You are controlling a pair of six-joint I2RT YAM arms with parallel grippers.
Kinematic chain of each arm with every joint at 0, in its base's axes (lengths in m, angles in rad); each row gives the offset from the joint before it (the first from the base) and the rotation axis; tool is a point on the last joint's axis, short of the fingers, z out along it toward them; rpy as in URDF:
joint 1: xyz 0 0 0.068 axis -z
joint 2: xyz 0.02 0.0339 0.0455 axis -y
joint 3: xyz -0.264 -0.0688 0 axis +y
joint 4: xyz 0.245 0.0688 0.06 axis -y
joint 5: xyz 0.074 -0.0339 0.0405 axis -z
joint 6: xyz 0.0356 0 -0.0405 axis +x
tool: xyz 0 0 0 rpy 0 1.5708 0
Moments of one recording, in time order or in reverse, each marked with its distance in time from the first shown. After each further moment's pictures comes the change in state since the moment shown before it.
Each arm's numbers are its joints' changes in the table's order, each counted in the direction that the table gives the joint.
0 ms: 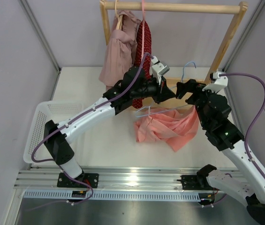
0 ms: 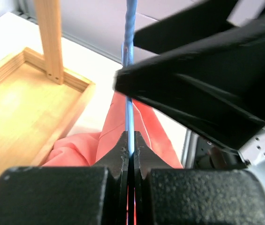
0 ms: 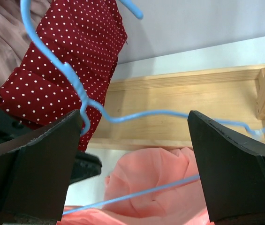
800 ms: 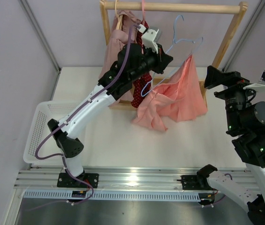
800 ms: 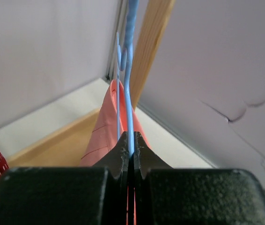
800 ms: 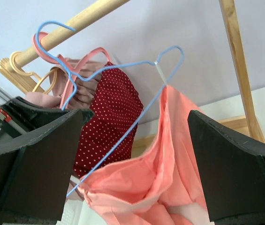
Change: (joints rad) left arm -0.024 -0.125 -0.447 -0.138 -0.383 -0.029; right arm 0.020 0.086 -0.303 -0.099 0.105 0.013
